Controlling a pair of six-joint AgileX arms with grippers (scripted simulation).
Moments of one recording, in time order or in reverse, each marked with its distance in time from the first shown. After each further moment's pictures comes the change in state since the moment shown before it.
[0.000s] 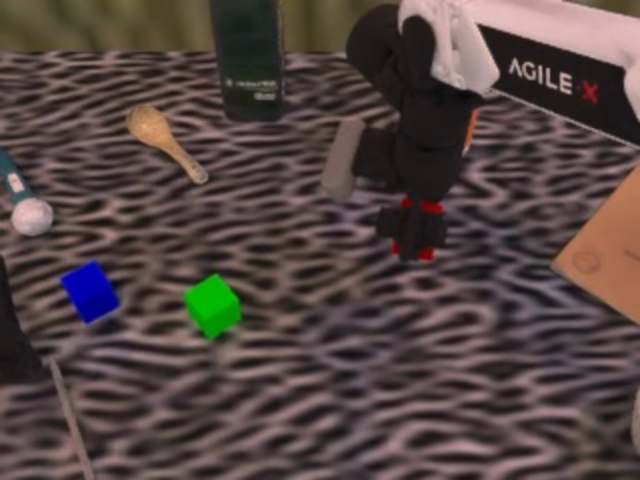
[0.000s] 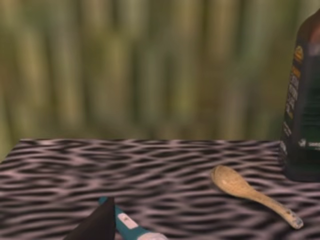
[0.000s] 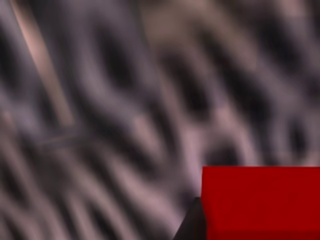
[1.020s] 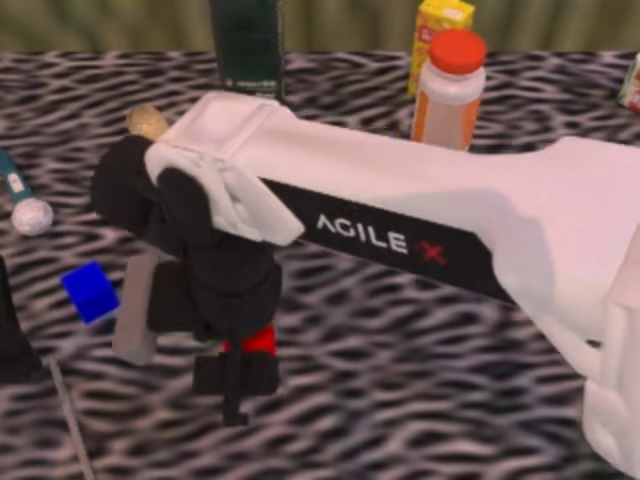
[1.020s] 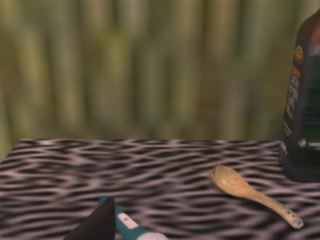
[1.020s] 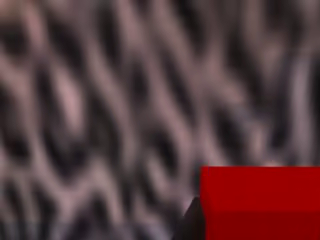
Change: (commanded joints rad) left arm 0.000 0.000 0.000 0.000 0.000 0.000; right arm 0.457 0.008 0.092 -0.083 0.000 0.198
